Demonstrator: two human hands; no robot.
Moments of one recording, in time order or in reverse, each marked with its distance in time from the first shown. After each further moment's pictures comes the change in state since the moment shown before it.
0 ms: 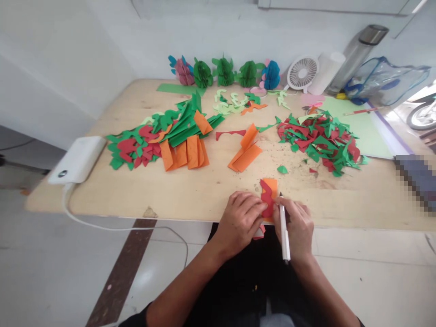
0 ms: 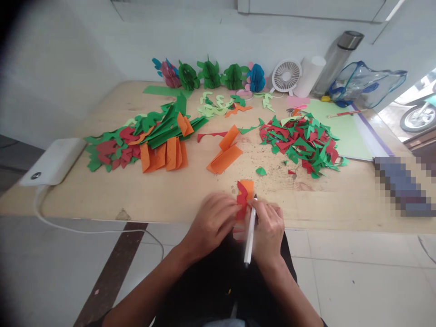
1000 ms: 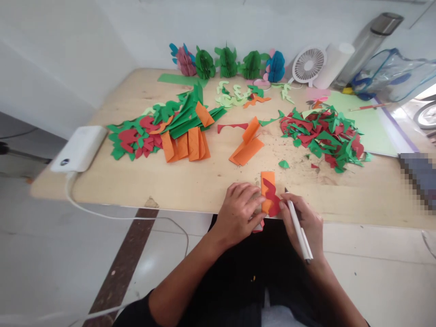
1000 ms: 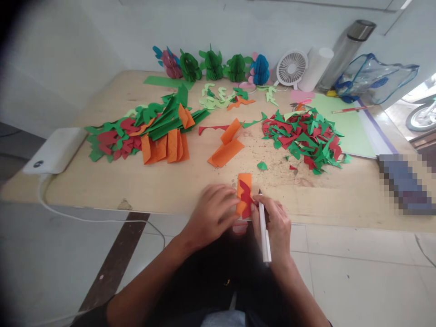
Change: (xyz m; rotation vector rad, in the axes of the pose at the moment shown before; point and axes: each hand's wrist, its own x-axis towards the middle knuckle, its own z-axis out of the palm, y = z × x) left_hand -0.002 -0.002 0.001 0.015 -0.015 -0.046; right_hand 0.001 0.000 -0.024 0.159 -0.127 0.219
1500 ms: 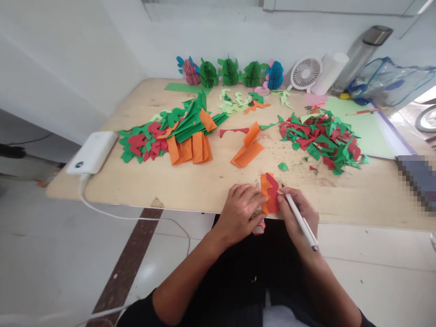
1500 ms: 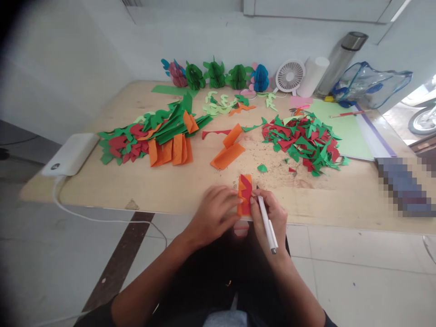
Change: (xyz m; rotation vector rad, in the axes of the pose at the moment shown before) left_hand 0.002 0.003 -0.004 0.014 -0.056 -0.012; right_hand 0.009 -0.007 0.007 0.285 0.044 0.180
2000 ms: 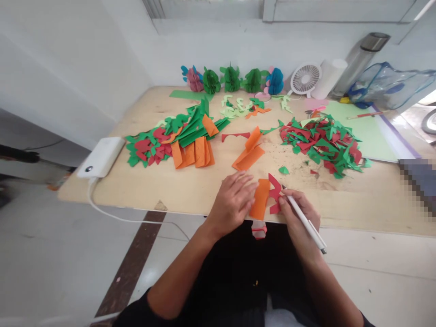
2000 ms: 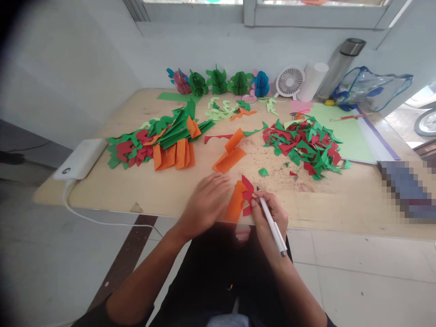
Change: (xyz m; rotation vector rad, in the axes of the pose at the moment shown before) left_hand 0.010 -0.024 -0.021 0.045 0.082 0.027; right_hand 0.003 -0.008 0.005 0.200 0.058 0.126
